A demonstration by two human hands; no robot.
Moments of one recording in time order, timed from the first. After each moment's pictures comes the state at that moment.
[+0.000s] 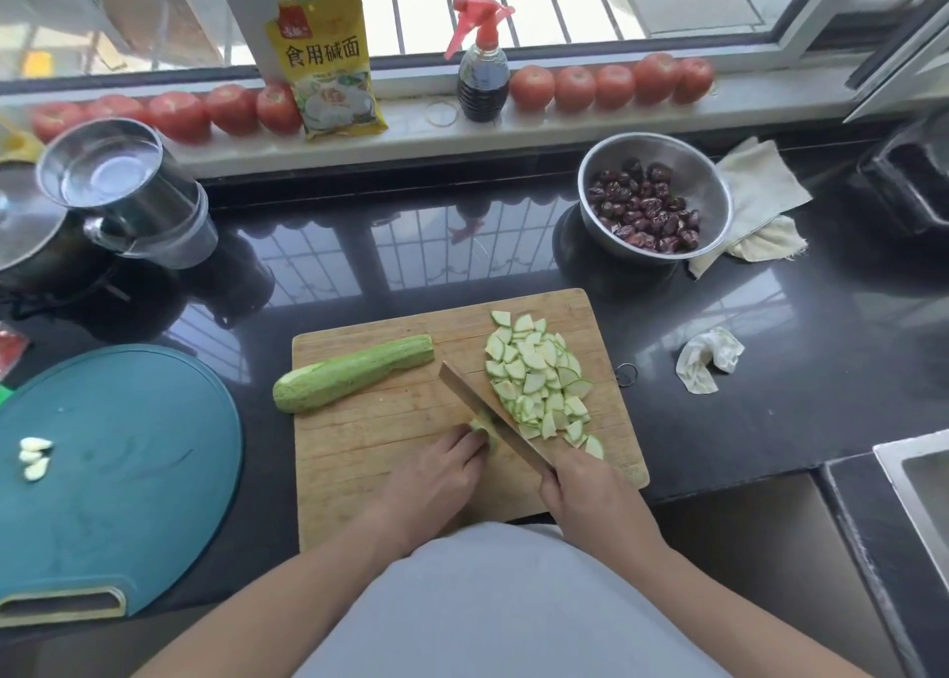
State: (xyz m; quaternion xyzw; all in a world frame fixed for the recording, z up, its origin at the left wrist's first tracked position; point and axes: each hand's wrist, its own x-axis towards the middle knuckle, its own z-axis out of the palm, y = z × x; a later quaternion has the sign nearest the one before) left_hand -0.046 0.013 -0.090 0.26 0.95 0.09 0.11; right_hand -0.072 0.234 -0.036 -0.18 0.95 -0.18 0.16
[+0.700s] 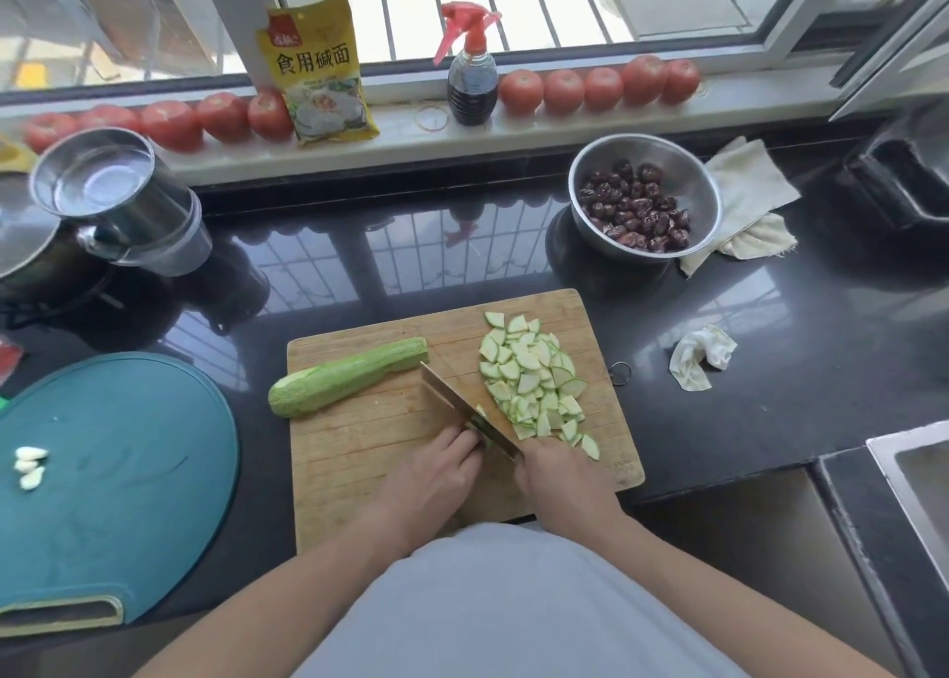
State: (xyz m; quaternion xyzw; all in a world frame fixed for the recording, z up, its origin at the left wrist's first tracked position) left_hand -0.047 0.015 -0.087 0.25 0.96 0.09 0.13; right_hand -0.084 0.209 -0.053 -0.15 0.96 -0.10 0.22
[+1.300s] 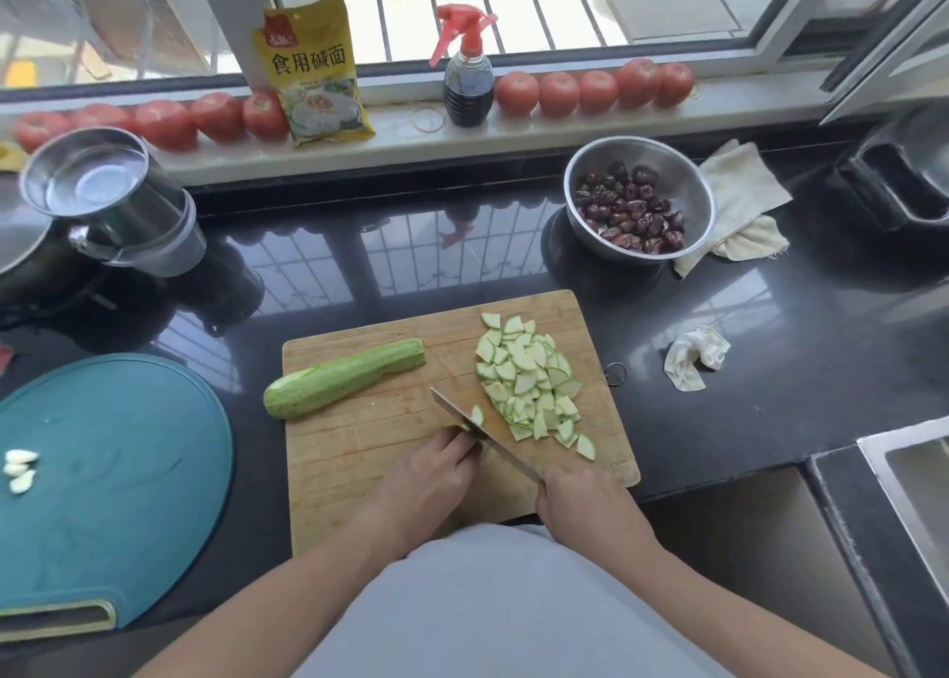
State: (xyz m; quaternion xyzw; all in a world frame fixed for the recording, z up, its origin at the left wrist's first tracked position) left_hand -0.047 0.014 -0.087 0.24 0.96 0.09 0.14; right_hand -0.066 0.234 -0.040 -0.21 0.96 0.00 0.19
